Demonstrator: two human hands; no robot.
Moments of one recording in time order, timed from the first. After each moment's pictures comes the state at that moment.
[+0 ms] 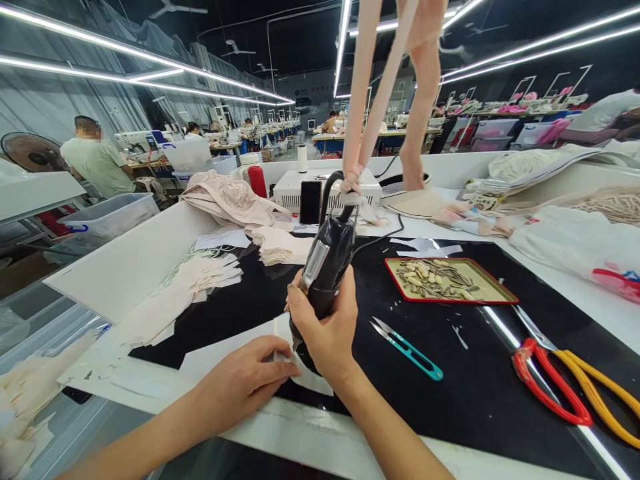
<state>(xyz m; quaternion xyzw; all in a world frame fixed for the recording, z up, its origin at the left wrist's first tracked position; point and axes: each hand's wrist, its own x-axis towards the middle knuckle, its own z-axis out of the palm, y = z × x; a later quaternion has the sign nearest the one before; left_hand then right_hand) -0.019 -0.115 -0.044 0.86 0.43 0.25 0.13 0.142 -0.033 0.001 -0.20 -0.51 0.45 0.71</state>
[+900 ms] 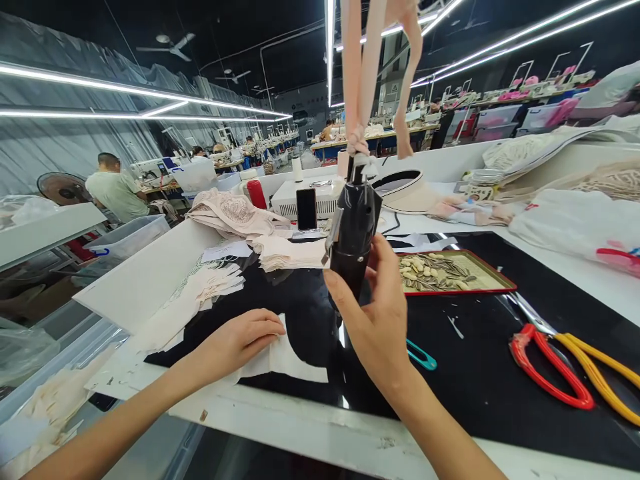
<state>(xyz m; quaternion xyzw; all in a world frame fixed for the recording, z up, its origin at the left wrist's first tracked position) -0.049 -0.076 -0.009 0.86 0.45 0.19 0.14 0.208 -0.019 0.012 -0.36 -0.59 0.23 0.69</state>
